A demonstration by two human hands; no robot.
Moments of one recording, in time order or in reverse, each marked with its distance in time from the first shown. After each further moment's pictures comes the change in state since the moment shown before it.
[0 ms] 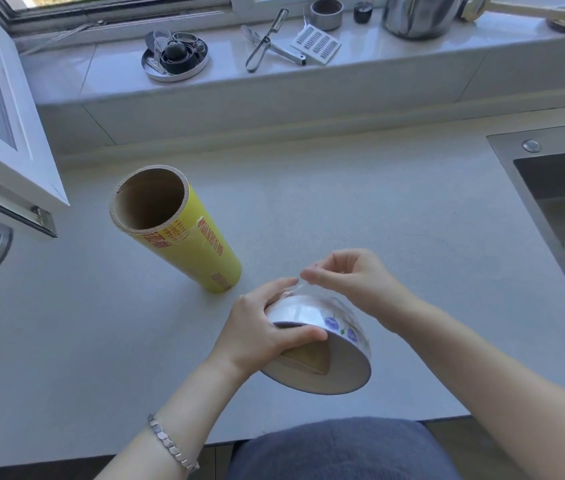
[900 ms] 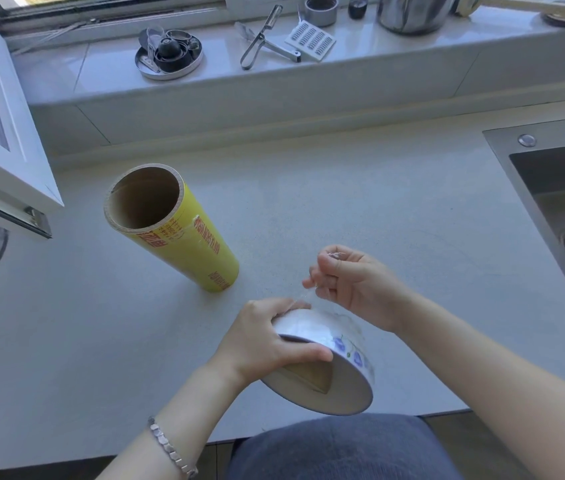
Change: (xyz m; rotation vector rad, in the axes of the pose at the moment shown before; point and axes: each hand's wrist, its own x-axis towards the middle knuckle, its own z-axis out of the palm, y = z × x) left_hand -0.004 -0.001 0.004 0.088 -0.159 0.014; right_hand 0.001 0.009 -0.003 0.706 -0.189 0.095
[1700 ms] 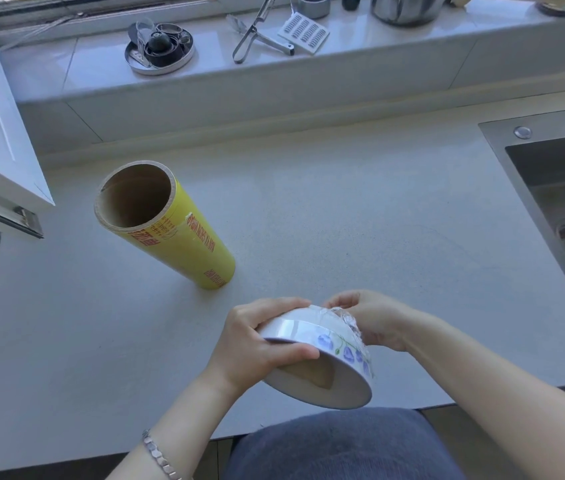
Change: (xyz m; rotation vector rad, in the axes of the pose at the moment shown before) left_hand -0.007 -0.010 0.005 -0.179 0.118 0.136; right_hand -0.013 0.024 -0.024 -0.509 0.190 0.480
